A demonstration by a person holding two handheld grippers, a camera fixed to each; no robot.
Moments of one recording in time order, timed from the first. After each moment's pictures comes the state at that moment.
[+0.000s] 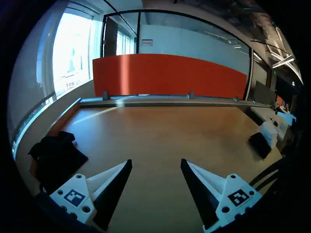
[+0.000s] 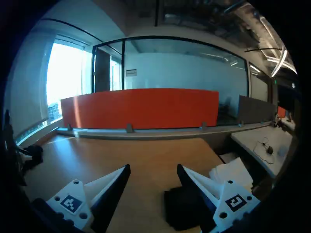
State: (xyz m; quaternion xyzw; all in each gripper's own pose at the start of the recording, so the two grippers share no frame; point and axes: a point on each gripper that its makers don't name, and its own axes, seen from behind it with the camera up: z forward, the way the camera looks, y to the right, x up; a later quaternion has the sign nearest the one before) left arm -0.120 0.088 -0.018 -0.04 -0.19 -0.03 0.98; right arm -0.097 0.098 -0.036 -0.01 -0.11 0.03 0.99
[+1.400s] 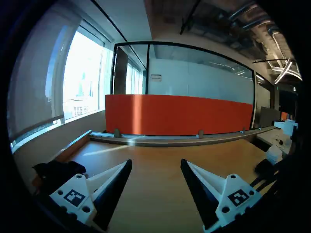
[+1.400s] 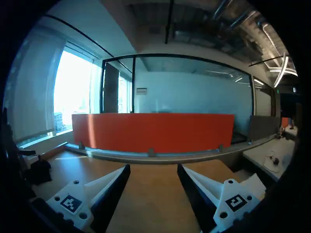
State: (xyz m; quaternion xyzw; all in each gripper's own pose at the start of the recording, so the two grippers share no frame) left arm -0.035 0.044 0.012 0.00 -0.03 -0.04 1.00; right arm -0.025 -0.042 -0.004 0.01 -0.03 0.02 1.00
